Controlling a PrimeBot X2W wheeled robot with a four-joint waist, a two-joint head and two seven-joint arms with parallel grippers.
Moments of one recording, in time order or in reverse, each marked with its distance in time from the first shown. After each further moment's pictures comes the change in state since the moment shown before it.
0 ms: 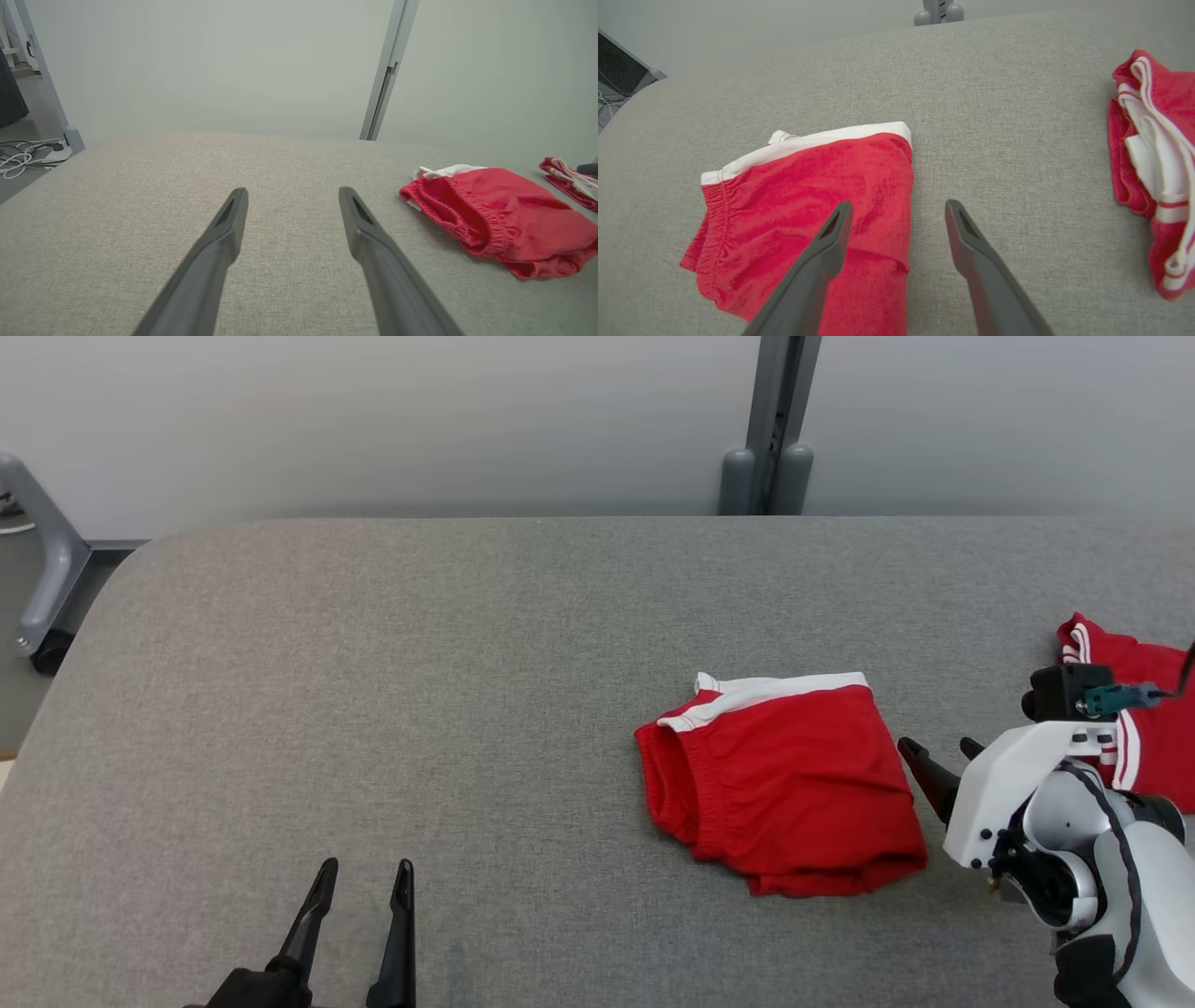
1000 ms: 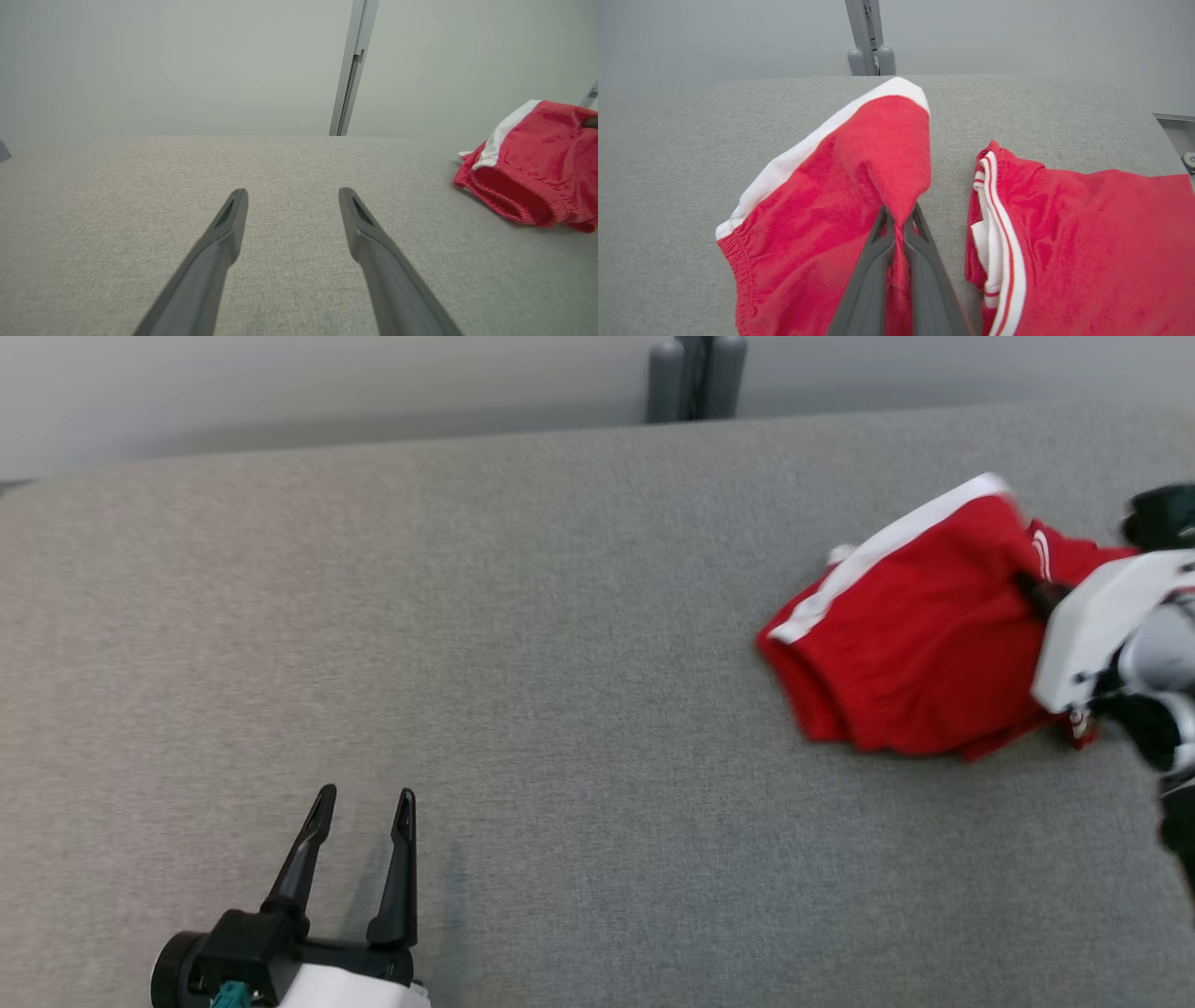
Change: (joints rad) left arm -0.091 0.000 -0.005 -0.025 0.021 -0.002 0.000; right arm -0.297 -0.162 0.108 0.131 0.041 0.000 0.008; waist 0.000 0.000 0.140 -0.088
